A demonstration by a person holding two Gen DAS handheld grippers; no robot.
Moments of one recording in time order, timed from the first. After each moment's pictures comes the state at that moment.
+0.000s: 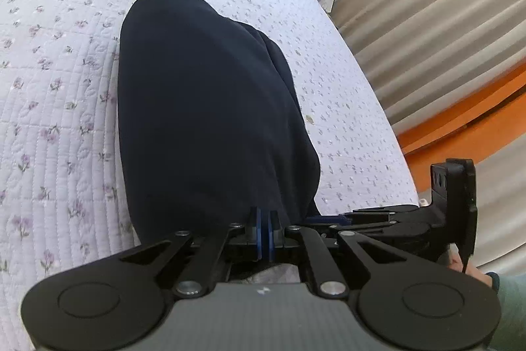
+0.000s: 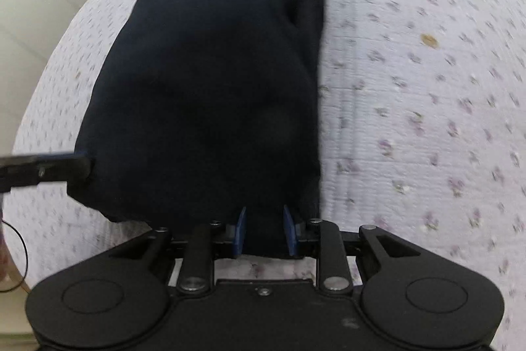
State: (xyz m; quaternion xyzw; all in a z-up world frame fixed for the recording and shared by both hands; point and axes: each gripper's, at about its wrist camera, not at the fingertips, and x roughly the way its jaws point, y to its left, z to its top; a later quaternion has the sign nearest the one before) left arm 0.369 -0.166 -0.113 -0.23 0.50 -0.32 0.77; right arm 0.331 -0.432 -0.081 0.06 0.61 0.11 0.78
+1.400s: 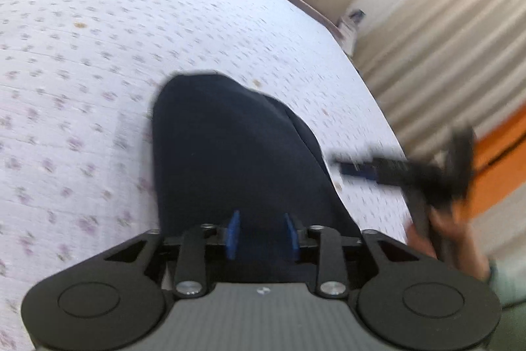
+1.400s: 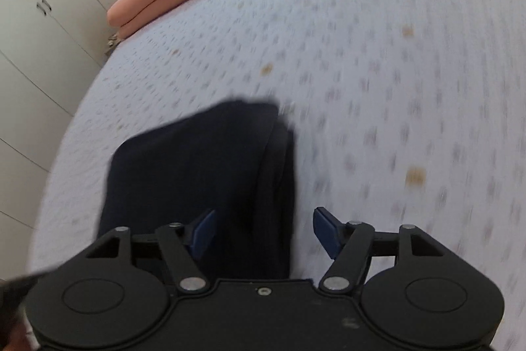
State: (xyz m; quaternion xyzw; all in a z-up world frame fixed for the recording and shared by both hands) left arm 0.416 -0.141 -0.089 -0.25 0.45 -0.25 0.82; right arm 0.418 -0.466 -0.052 0.18 0.50 0.07 0.84
